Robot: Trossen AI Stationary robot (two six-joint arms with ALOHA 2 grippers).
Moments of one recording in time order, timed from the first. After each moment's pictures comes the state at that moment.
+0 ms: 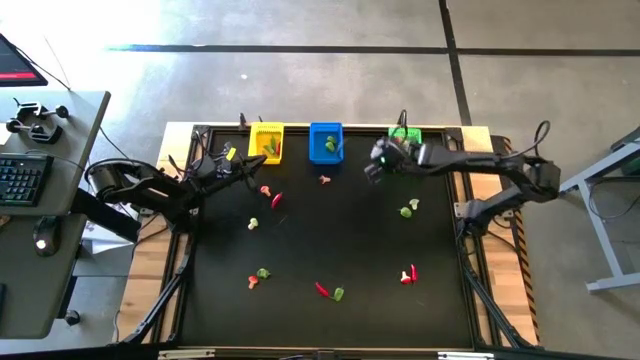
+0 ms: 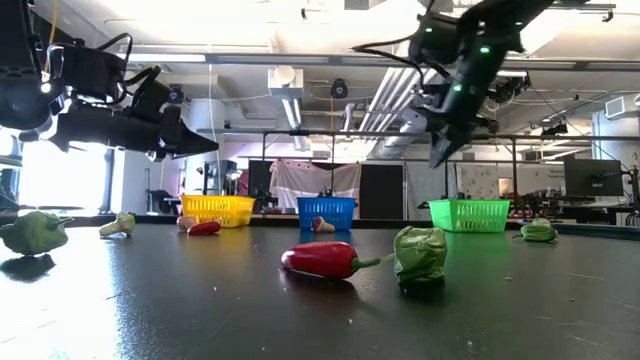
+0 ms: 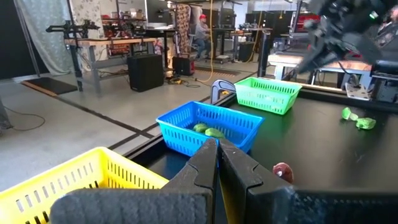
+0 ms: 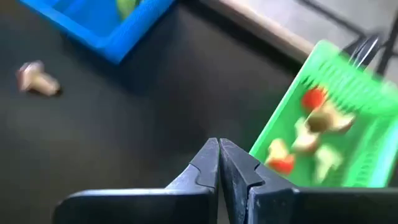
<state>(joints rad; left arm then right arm) 0.63 1.37 0.01 1.33 0.05 0.00 -0.34 1.41 0.94 -0.59 0.47 0.49</state>
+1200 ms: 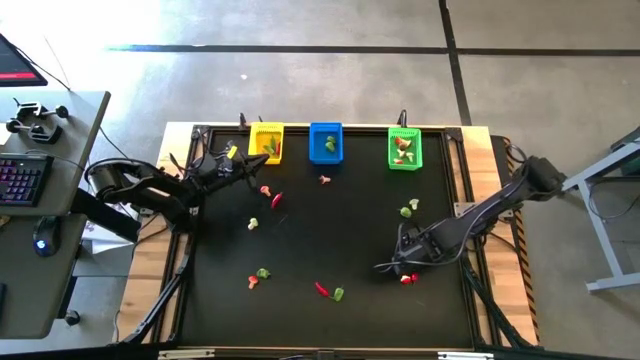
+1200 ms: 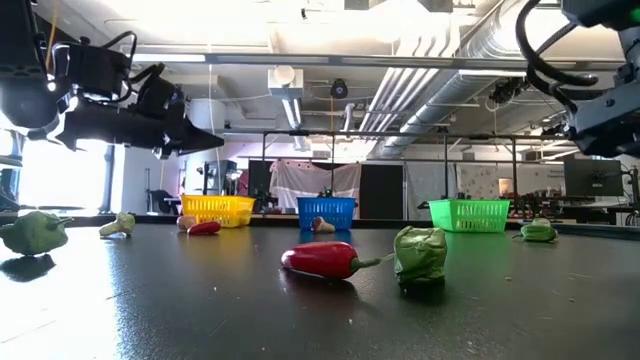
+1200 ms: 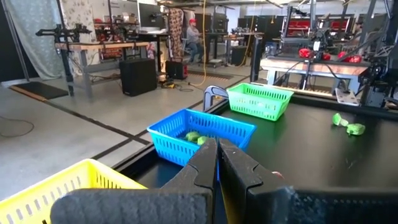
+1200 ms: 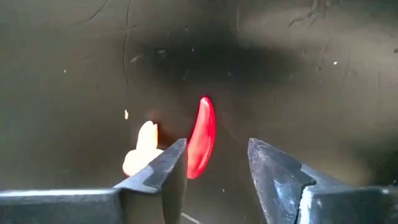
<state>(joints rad) 0.63 1.37 0.04 1.31 0.08 0.00 0.51 1.40 0.73 -0.79 -0.18 1.83</state>
